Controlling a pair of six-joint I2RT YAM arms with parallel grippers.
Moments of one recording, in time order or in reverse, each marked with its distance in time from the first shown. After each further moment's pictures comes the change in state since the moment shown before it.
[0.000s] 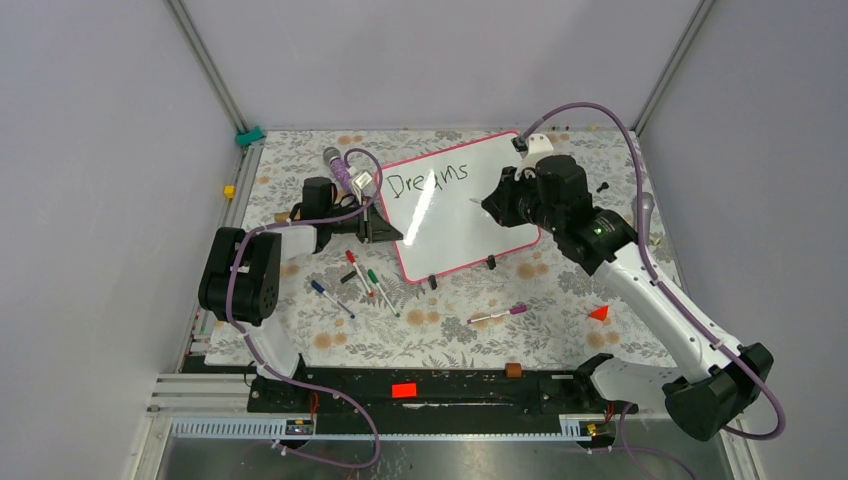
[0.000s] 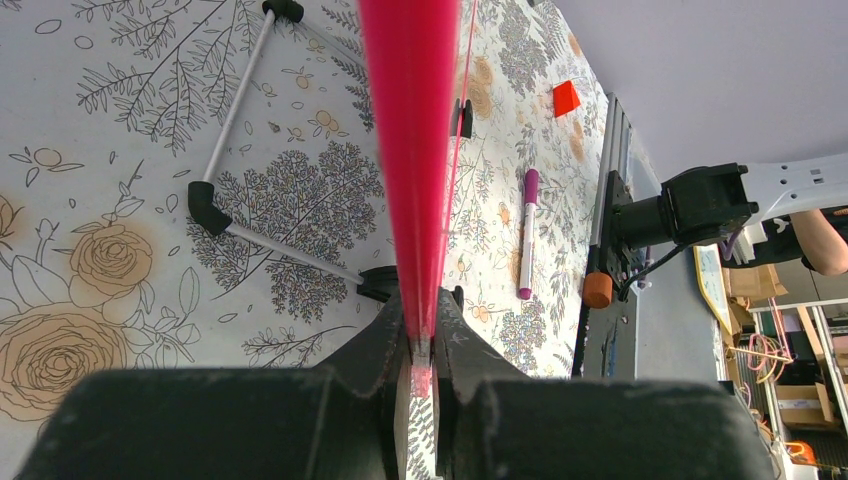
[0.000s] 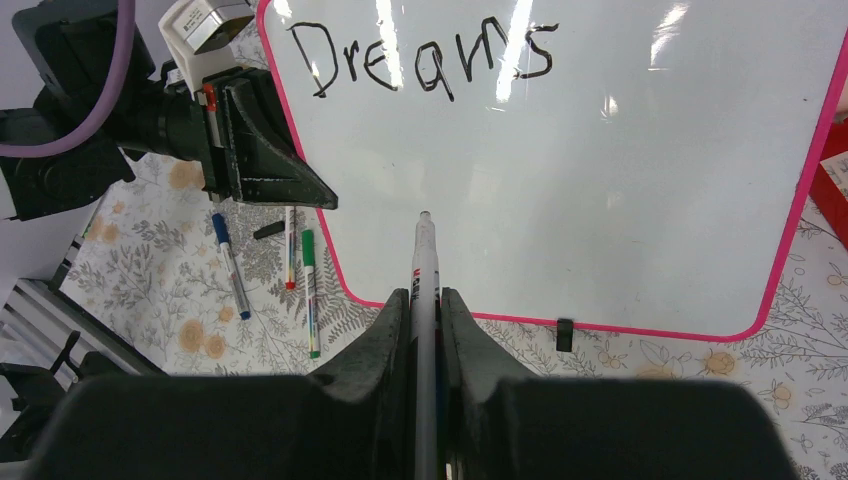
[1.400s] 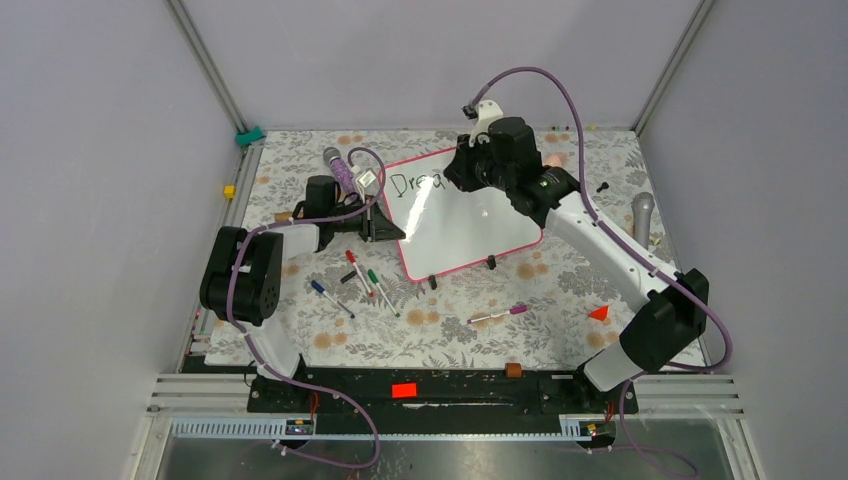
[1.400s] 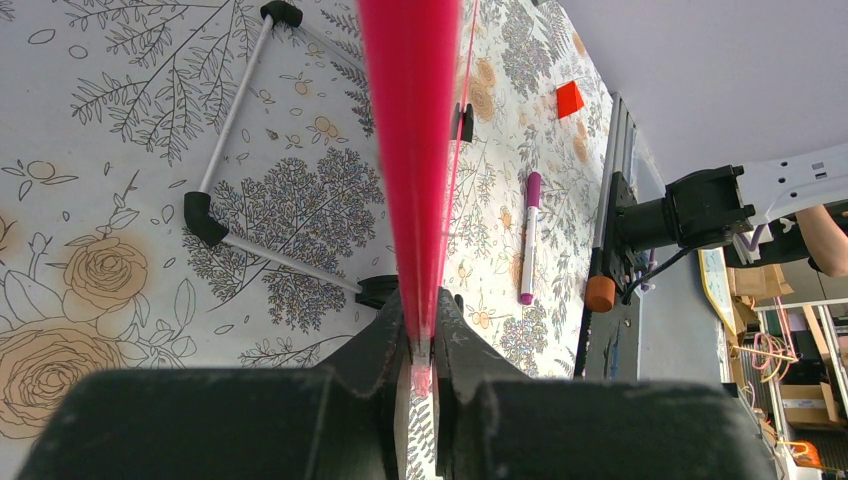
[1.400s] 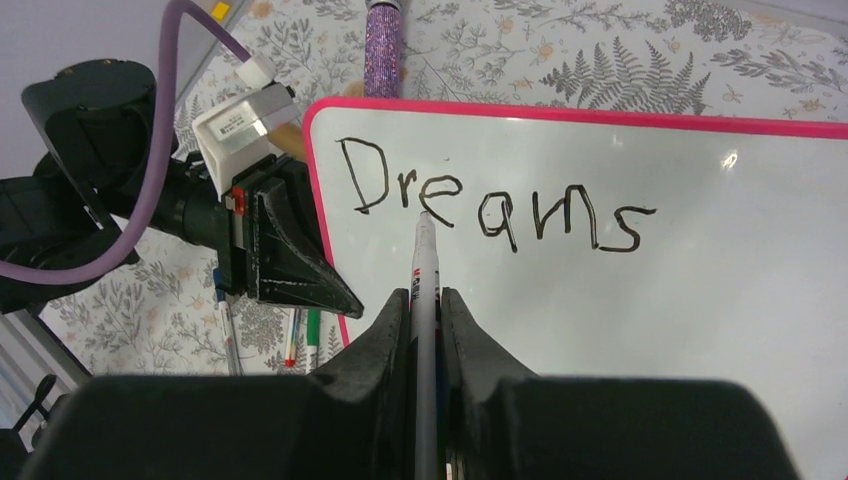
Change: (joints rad) left arm -0.020 0.003 0.019 -0.017 -0.022 0.000; right arm 0.033 0.376 0.282 0.124 -0.046 -0.080
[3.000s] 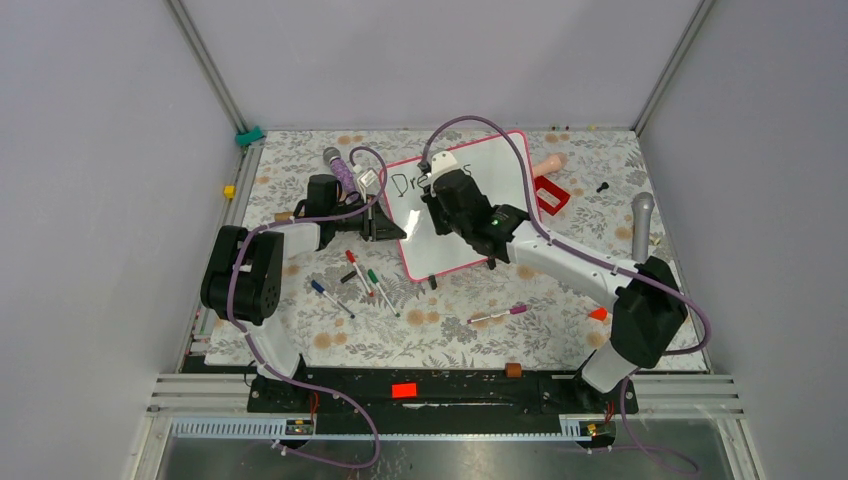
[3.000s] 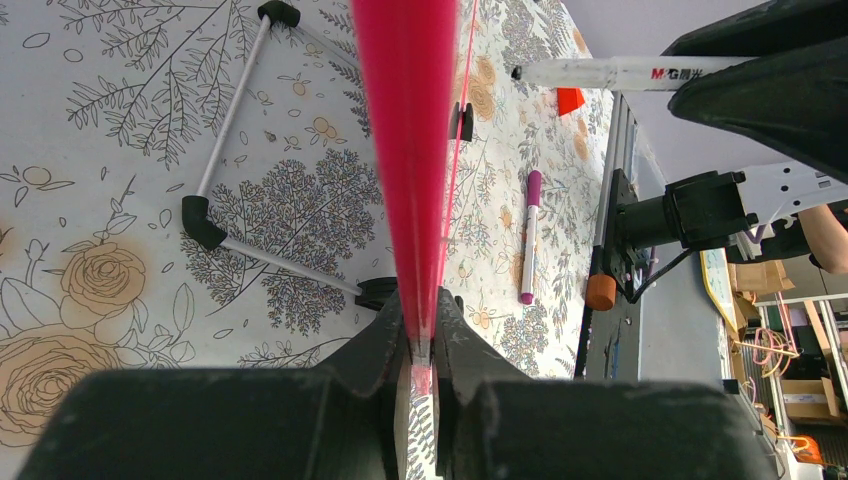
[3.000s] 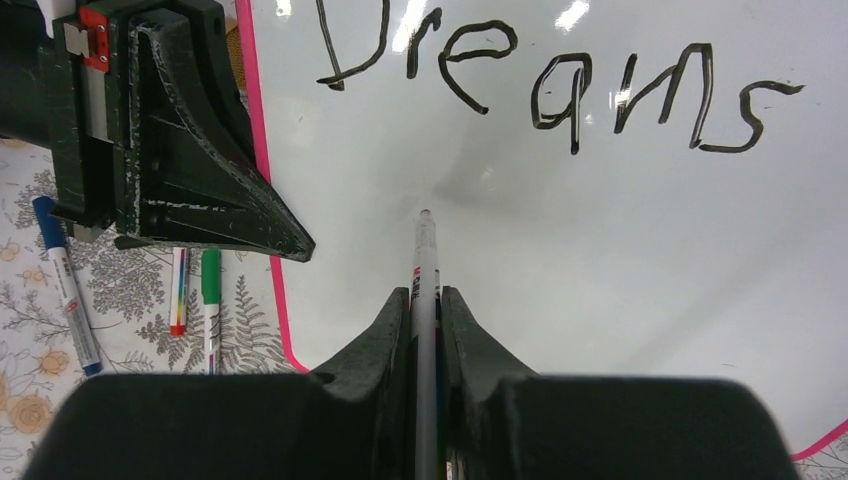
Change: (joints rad) left arm -0.006 0.006 0.015 -0.023 -0.001 0.014; right arm 0.234 0.056 -0.190 0.077 0.364 -0.085
